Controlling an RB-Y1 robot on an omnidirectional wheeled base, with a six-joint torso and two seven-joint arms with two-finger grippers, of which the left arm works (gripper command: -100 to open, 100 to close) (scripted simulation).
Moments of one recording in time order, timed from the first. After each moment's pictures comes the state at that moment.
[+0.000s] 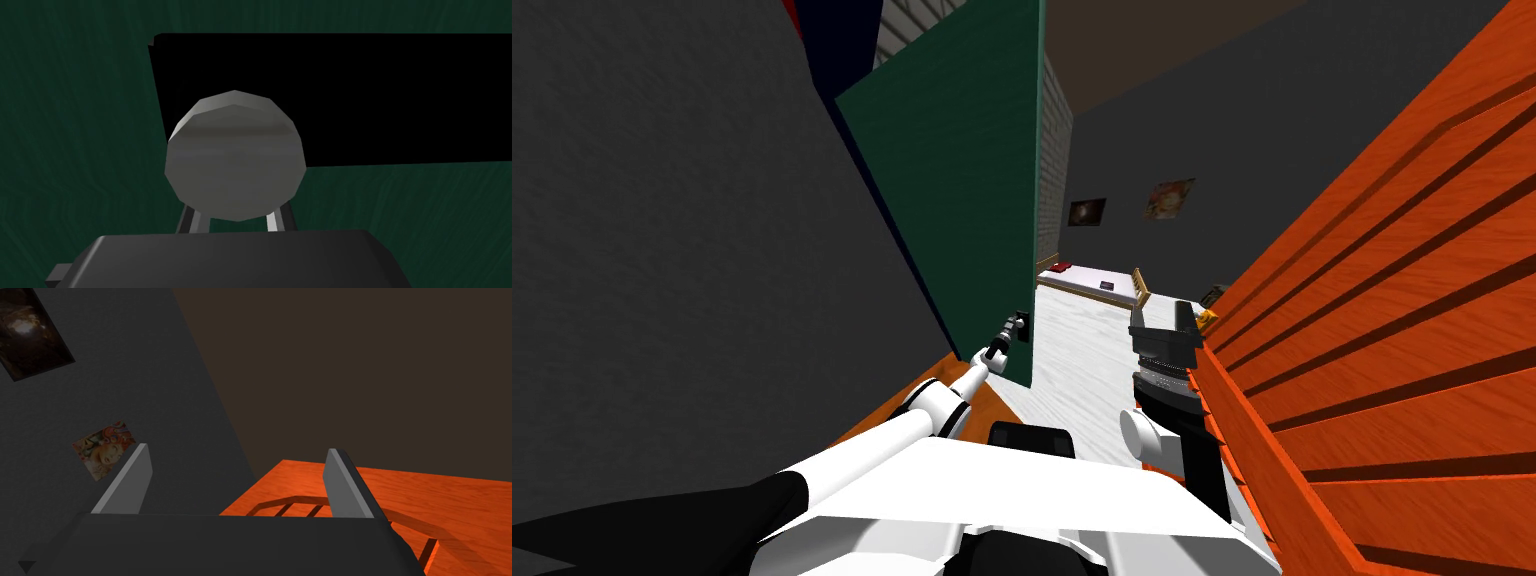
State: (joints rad) arm -0.55 0.07 -0.20 -0.53 0.12 -0.52 0.08
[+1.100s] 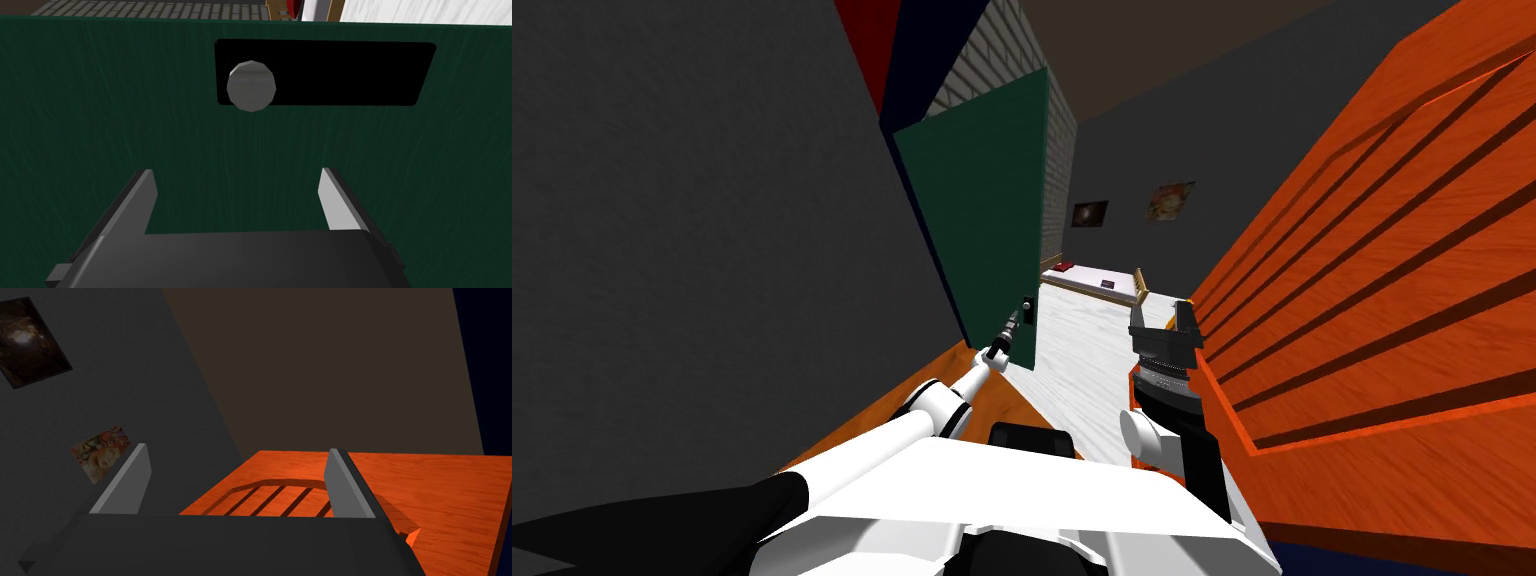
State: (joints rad) arm -0.55 0.06 -0.20 -0.55 0.13 -0.52 0.08
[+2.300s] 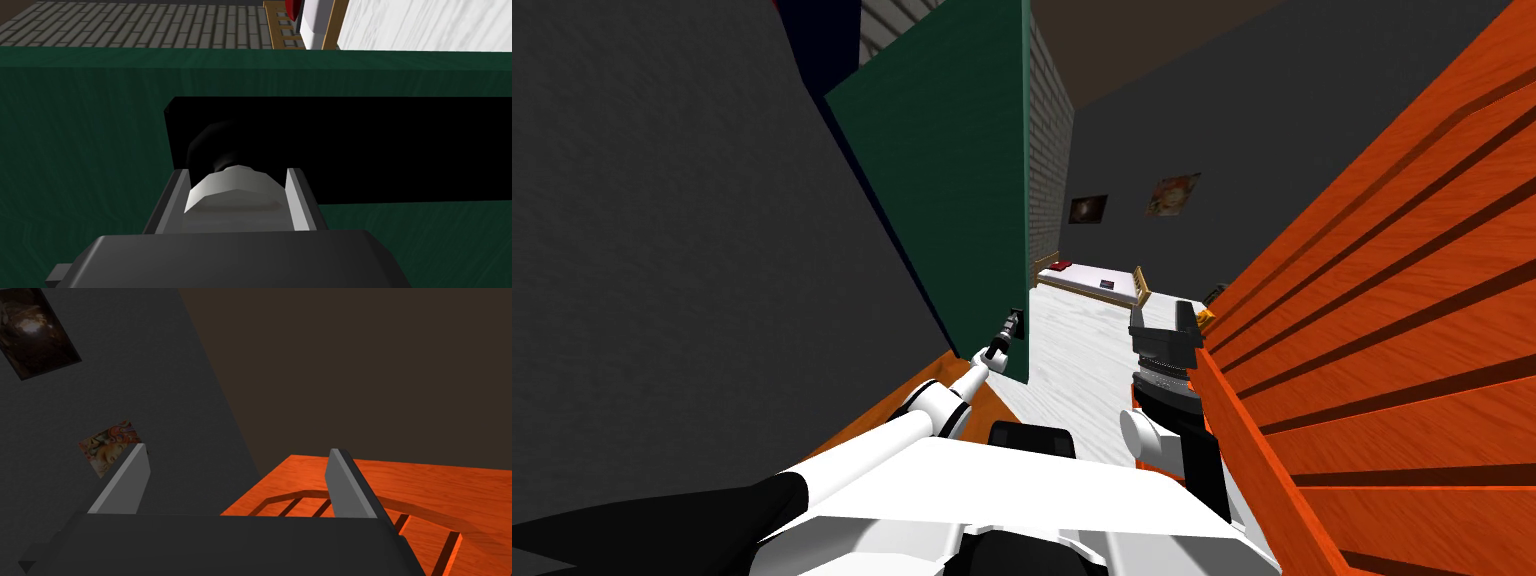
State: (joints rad) arm -0.55 0.07 -0.18 -0.55 0.13 -0.53 0.07
